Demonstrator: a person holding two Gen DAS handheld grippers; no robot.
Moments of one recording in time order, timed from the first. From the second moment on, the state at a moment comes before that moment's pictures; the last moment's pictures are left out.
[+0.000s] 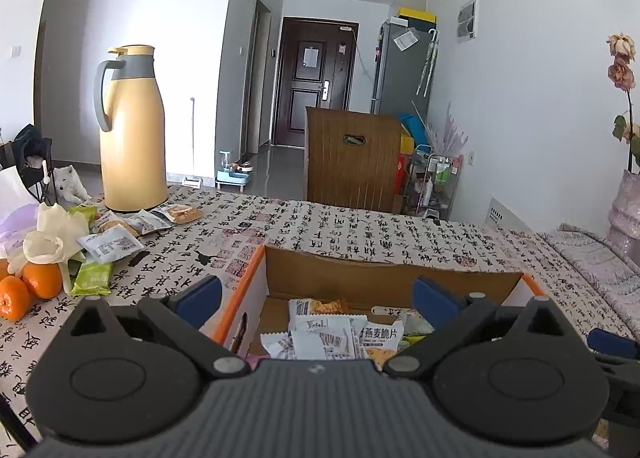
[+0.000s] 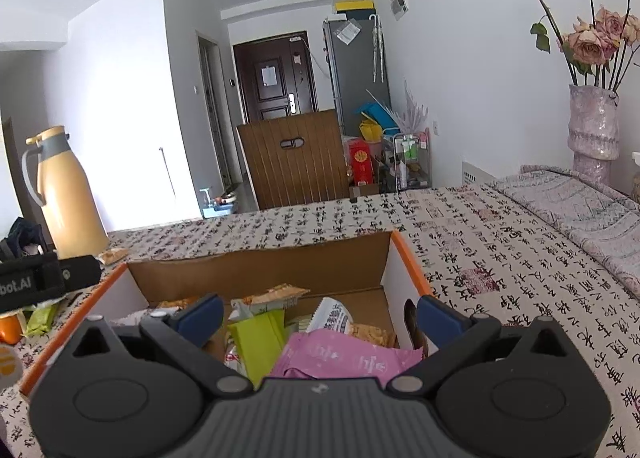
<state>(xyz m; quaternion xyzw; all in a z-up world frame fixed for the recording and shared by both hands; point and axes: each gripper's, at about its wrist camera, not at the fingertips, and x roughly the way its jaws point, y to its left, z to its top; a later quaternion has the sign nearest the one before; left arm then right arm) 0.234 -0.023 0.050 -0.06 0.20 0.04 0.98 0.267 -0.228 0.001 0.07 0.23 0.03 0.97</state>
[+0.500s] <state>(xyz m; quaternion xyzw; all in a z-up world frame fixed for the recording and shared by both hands) 0.189 -0.005 0.075 -0.06 0.18 0.03 0.98 0.238 -0.214 0.026 0.04 0.21 0.05 0.98</state>
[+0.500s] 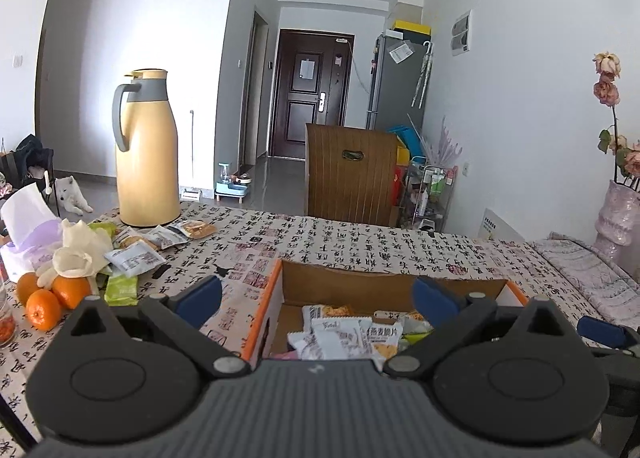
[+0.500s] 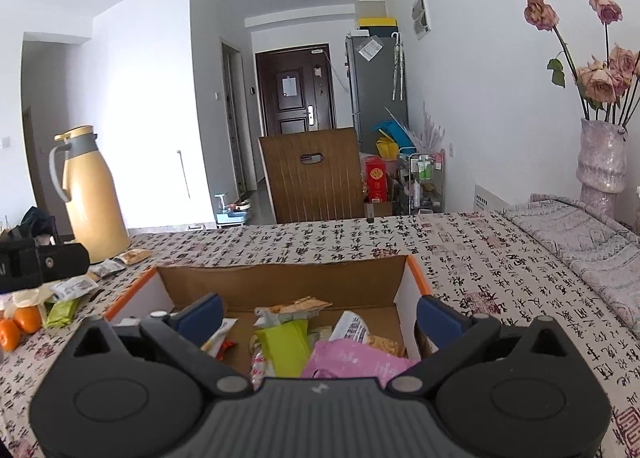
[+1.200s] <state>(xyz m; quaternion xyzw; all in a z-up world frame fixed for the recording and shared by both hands) 0.115 0.041 0.017 -0.03 0.26 0.01 0.97 0.164 -0.165 -0.017 0.00 0.28 0.08 0.96</state>
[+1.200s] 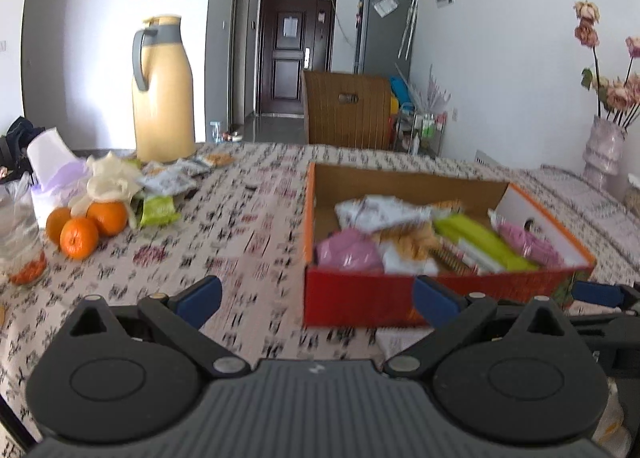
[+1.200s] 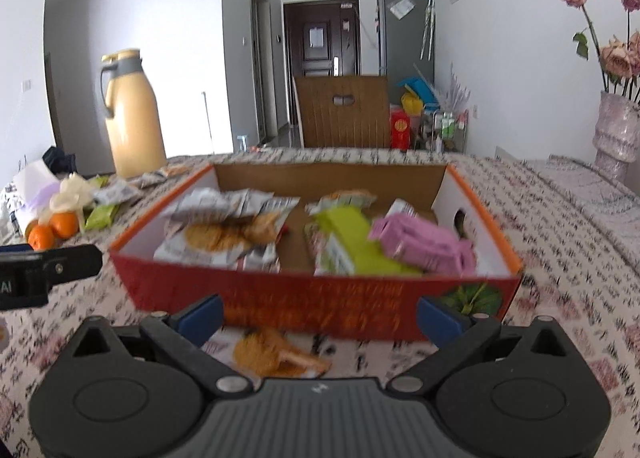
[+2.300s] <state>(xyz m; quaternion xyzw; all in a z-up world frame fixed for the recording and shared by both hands) 0.117 0.069 -0.038 -0.07 0.33 -0.03 0.94 0.187 -0.150 -0.059 0.00 0.38 0.04 0.92</state>
